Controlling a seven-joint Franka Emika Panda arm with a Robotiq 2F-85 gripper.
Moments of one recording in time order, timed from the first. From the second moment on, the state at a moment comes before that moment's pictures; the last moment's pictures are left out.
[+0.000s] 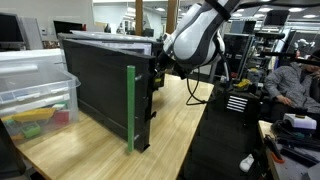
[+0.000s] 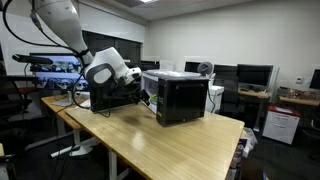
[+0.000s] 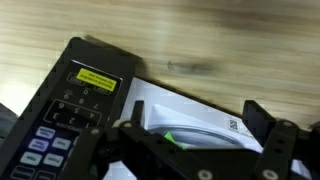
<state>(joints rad) 0.12 0.32 -0.21 -2.34 0.26 3.28 -0.35</state>
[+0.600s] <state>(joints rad) 0.32 0.40 -0.39 -2.22 0.29 3.46 -0.37</state>
